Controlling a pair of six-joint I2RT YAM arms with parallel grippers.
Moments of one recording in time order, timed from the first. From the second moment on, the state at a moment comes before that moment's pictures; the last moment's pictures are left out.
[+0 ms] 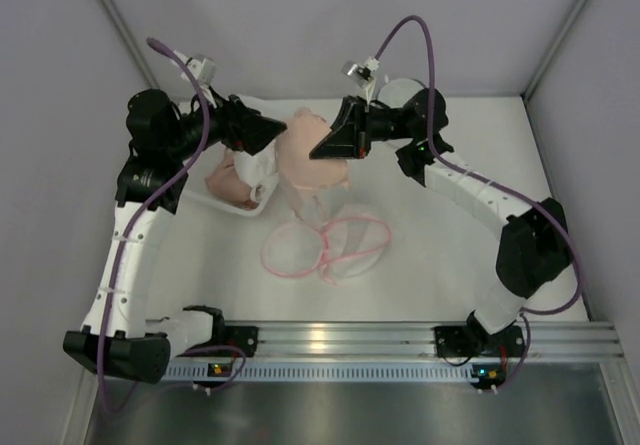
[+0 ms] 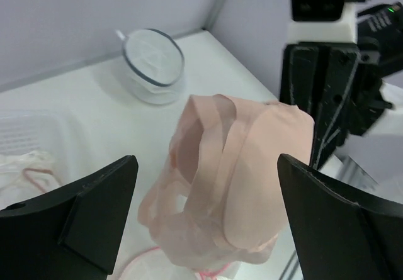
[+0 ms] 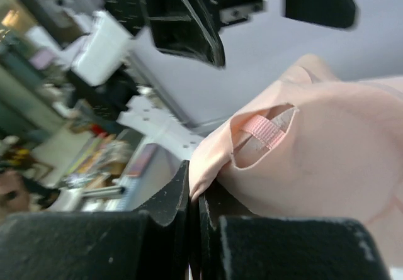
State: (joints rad) left arm -0.13 1.15 1.37 -0.28 0.80 -0.35; right arm 0.57 1.69 1.37 0.93 -1.22 1.15
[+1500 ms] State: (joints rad) left arm -0.25 1.51 1.48 -0.16 0.85 -0.73; right arm 0.65 1.47 1.37 -0.21 -0.81 -0.09
